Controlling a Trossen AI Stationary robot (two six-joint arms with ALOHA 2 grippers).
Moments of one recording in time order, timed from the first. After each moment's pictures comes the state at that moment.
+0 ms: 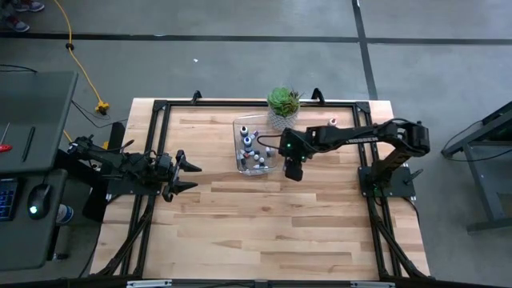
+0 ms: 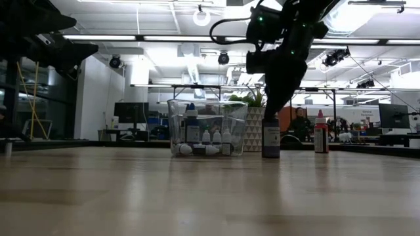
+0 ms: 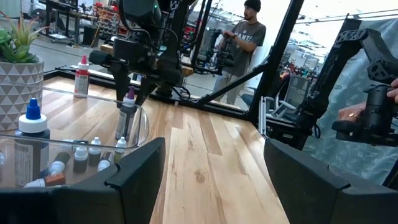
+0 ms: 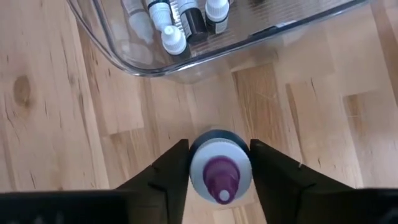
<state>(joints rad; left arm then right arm) -0.37 0.01 0.01 0.05 -0.27 -0.27 -0.20 1.60 1.04 -0.58 -0.05 0.07</state>
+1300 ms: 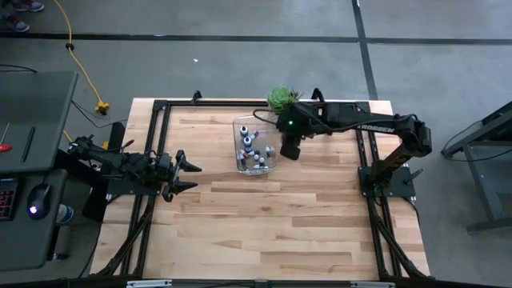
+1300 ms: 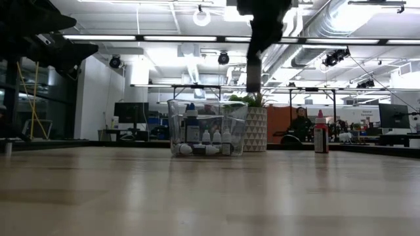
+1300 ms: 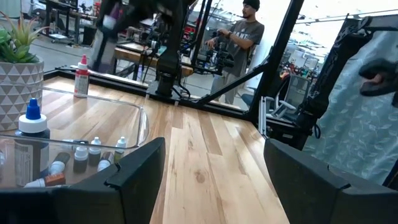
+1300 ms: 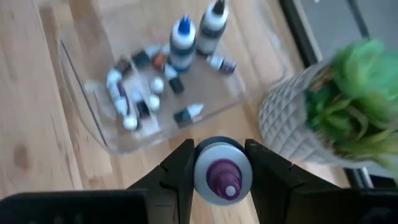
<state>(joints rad) -0.37 0.01 0.01 0.05 -0.27 -0.27 -0.20 1.58 1.53 -0.96 0.18 0.05</state>
